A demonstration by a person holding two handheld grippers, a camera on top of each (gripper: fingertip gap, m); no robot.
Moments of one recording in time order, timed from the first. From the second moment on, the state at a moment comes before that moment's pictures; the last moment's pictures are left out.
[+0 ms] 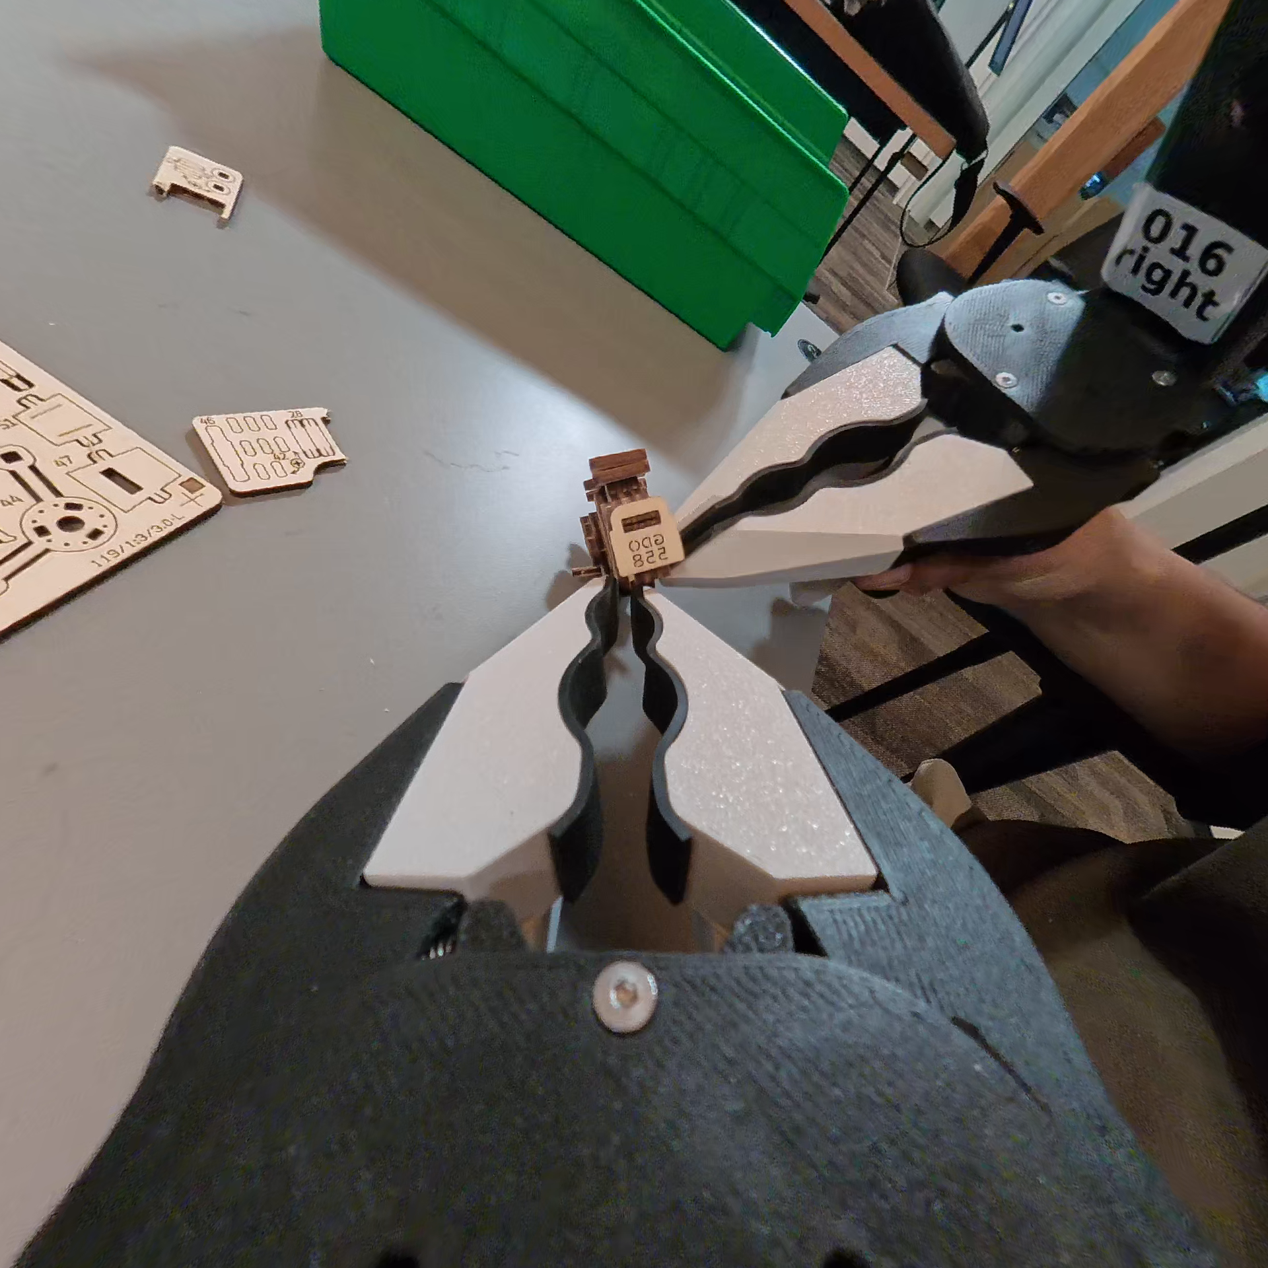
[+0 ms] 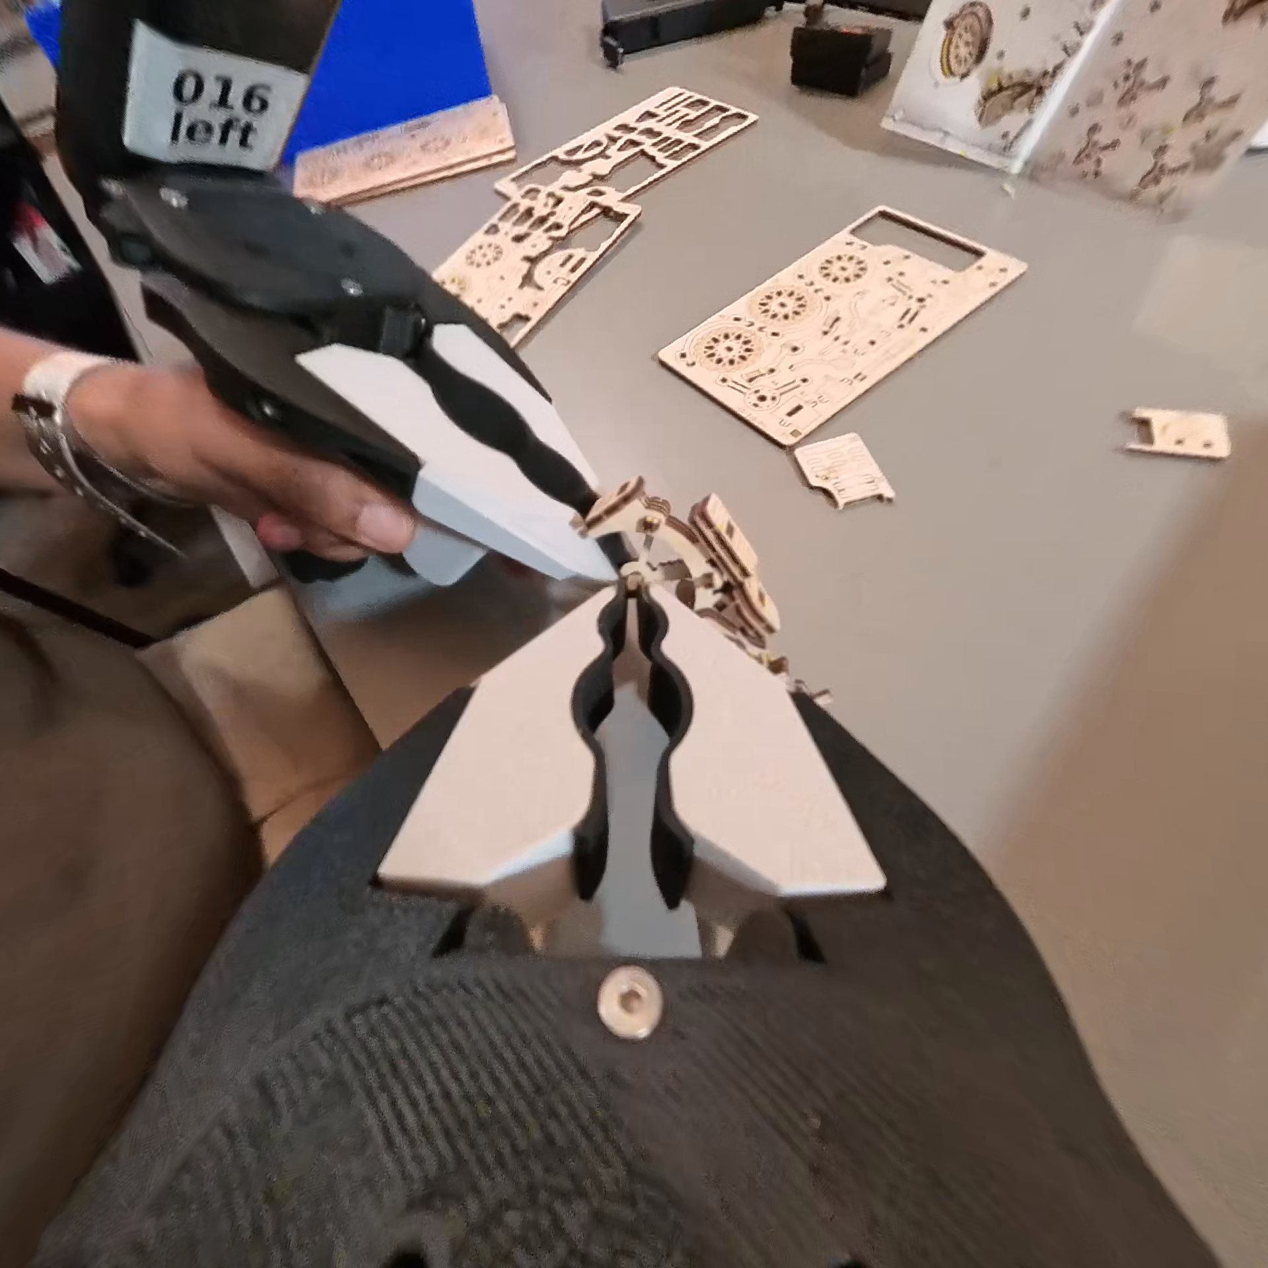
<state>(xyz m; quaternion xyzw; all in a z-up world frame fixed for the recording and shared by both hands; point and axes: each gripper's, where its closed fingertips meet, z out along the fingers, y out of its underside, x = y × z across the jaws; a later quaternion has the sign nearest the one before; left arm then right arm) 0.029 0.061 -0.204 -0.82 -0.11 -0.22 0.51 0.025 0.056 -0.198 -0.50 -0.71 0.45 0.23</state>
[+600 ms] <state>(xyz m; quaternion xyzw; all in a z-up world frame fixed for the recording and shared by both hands) 0.024 0.059 -0.203 -0.83 -0.10 -0.18 0.52 0.023 0.059 -0.201 -0.48 -0.72 0.42 0.27</state>
